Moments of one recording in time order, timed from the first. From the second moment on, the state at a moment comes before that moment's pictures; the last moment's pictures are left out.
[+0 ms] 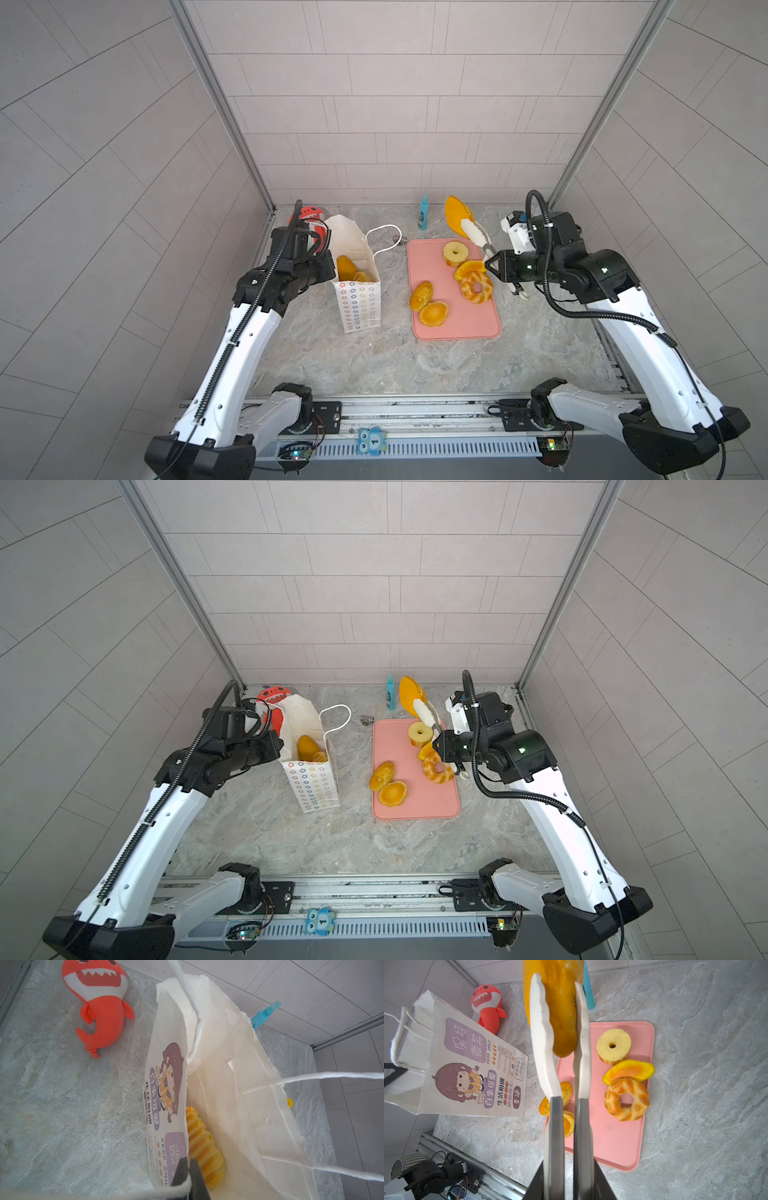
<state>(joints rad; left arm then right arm) -0.17 1.05 1.20 -0.90 0.10 -0.43 0.35 1.15 1.51 -1.15 -0.16 0.32</state>
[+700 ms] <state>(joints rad) -0.17 1.05 1.20 -0.90 0.10 -0.44 0.43 1.24 1.76 -1.14 -0.20 0.35</state>
